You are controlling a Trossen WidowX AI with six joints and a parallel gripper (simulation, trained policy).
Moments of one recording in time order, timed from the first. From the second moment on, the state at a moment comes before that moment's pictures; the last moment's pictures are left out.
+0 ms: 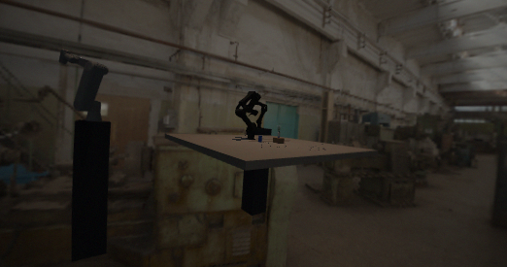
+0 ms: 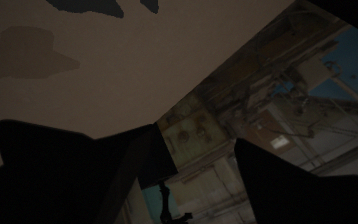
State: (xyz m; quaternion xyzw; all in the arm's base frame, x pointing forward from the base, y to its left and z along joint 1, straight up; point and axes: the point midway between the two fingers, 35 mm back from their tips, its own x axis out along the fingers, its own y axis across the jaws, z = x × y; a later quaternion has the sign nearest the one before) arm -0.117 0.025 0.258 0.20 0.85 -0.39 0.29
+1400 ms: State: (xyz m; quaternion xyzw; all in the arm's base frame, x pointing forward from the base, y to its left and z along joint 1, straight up) arm -0.077 0.112 0.245 0.41 0.71 -0.52 0.24
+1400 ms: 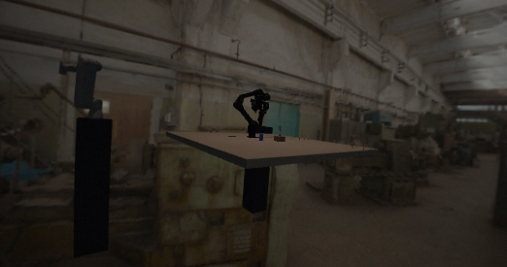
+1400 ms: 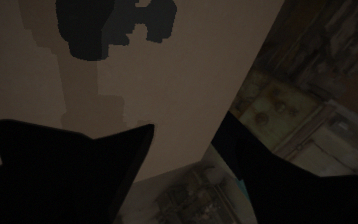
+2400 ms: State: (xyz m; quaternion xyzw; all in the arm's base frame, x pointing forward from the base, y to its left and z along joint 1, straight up) arm -0.017 0.151 0.238 0.52 0.59 -0.59 0.18
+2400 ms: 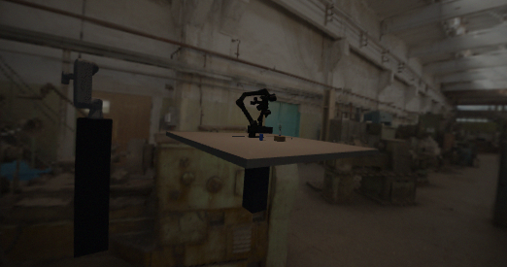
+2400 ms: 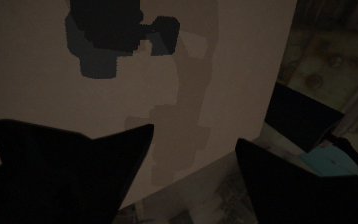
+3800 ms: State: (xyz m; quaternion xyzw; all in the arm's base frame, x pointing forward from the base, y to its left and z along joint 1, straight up) arm 0.089 0.154 0.231 0.64 0.40 -0.66 0.07
